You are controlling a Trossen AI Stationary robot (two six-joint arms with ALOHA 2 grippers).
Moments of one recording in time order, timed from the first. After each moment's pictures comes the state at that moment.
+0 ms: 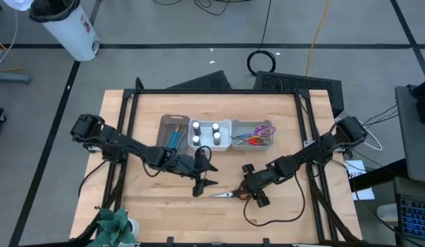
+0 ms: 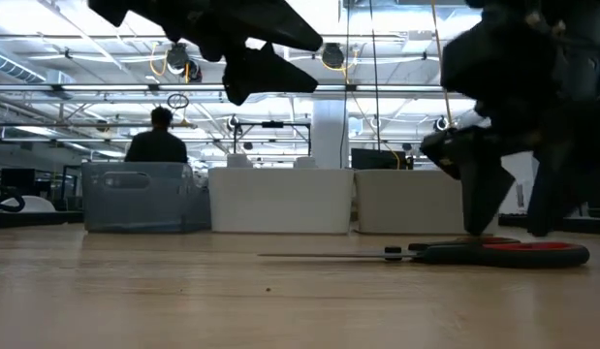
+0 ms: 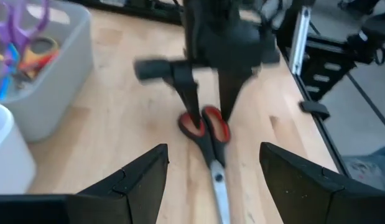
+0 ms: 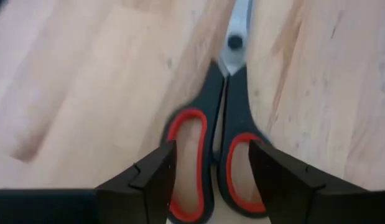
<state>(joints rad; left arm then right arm) -0.29 1.62 0.92 0.24 -0.11 -0.32 0.42 1.61 0.74 -0.04 -0.06 0.12</state>
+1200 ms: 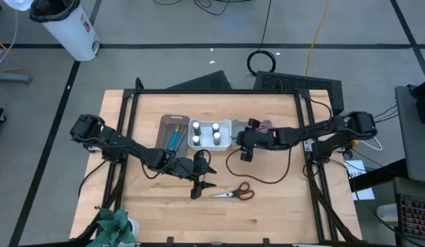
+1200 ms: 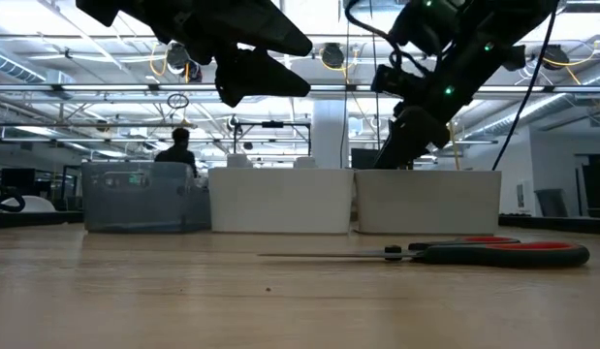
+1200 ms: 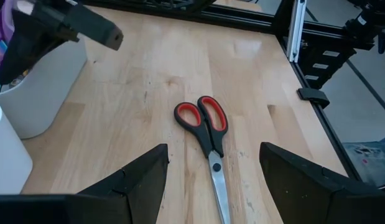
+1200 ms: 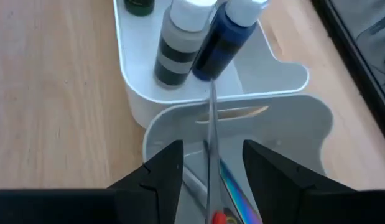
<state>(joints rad) -0.31 1.62 0.91 0.24 -0.12 -0.29 -0.01 1.44 0.74 -0.10 0.36 0.00</state>
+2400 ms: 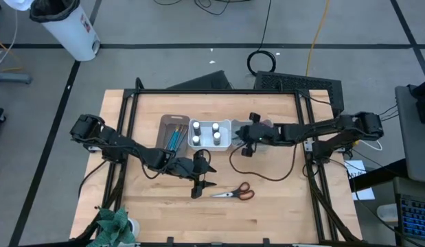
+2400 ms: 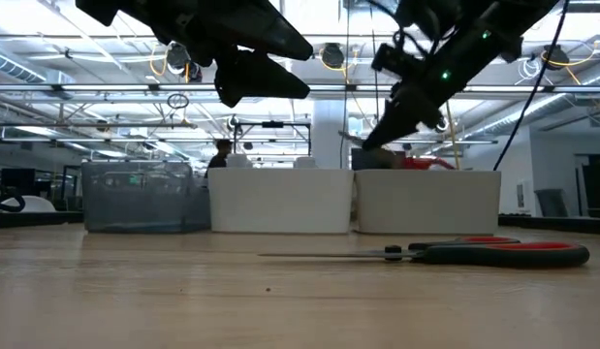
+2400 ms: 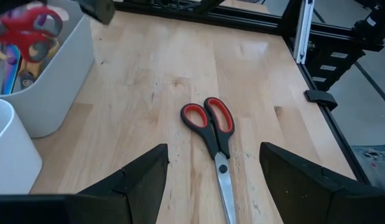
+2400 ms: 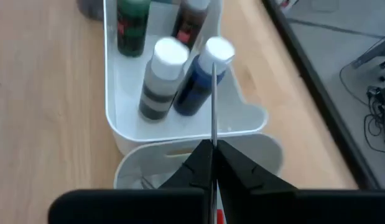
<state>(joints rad) -0.31 1.62 0.91 0.23 -0.14 -0.29 -0.06 1.36 0.74 -0.04 0.34 -0.12</state>
